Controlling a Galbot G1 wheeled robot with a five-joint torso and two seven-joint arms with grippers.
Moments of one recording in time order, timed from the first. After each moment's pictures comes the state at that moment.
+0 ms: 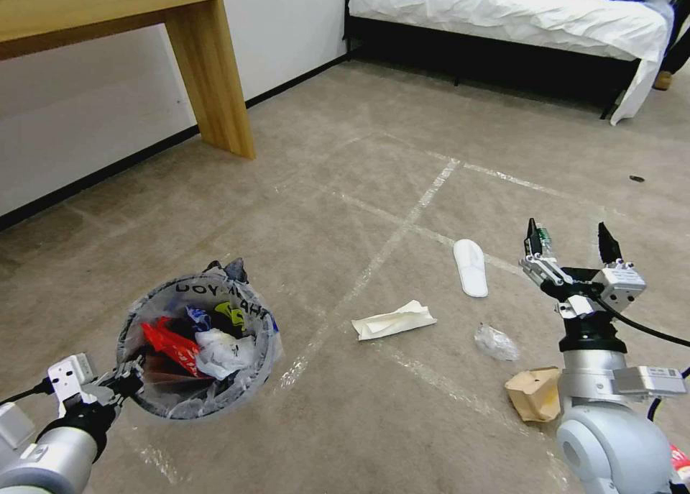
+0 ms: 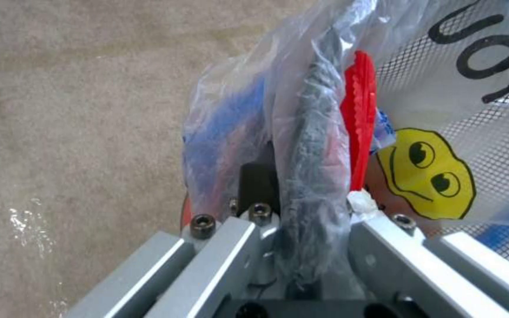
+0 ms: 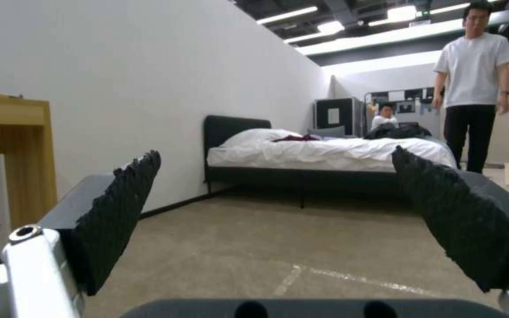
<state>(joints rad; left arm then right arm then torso) 1.79 -1.39 -1.03 -2.47 -0.95 0.64 -0.30 -1.52 1.18 0.64 2.26 0.35 0.20 0.25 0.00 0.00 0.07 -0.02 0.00</state>
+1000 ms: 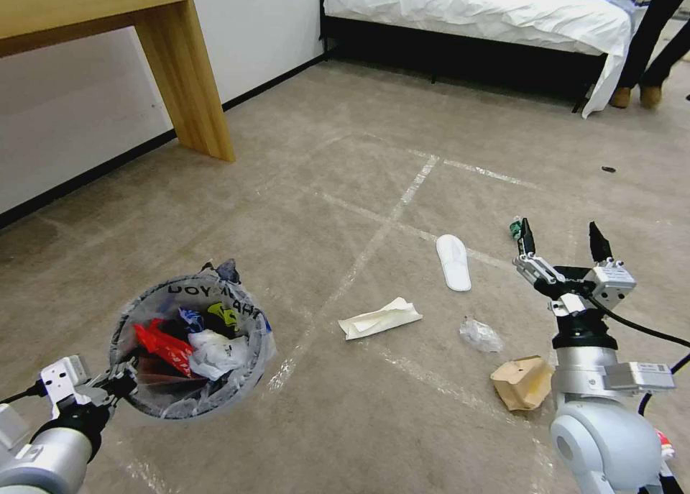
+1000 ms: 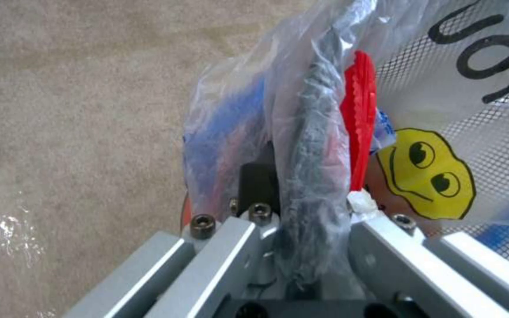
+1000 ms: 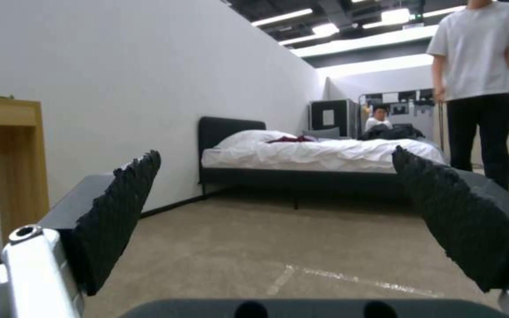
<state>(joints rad) 1.78 -1.40 -1.04 -2.46 -0.95 0.64 -0.30 -1.50 1.18 0.63 2.24 0.34 0.21 0.21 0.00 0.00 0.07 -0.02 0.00</state>
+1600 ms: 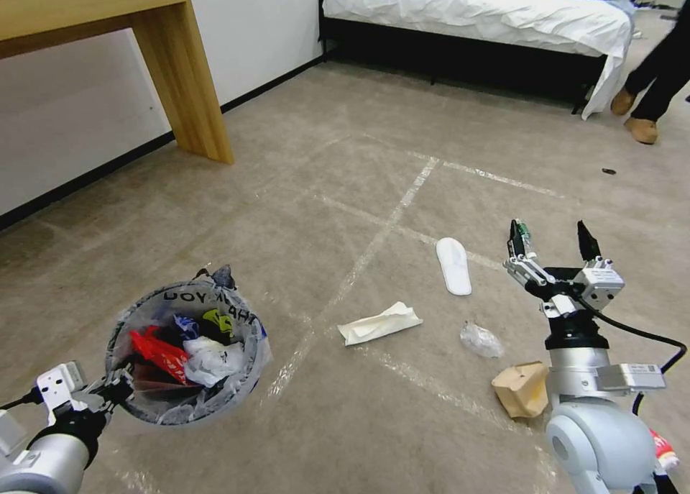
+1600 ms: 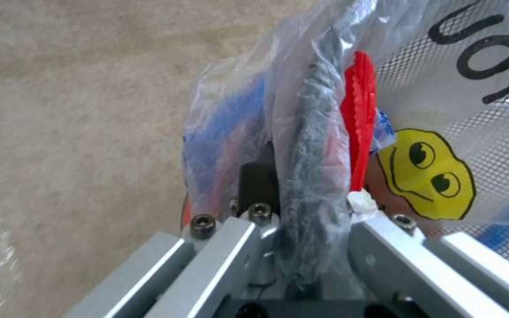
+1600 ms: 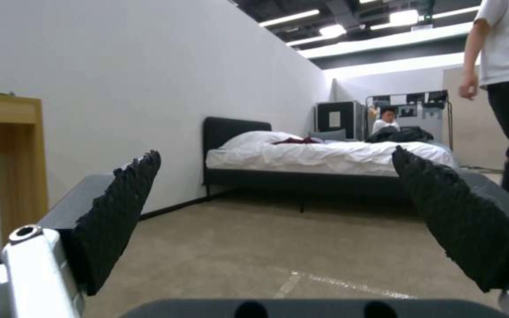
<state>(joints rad) 1.79 -1.40 -1.05 -2.45 -0.94 0.64 -0.30 -1.49 1.18 0.61 2.23 0.34 0.22 0.19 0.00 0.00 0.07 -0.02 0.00</state>
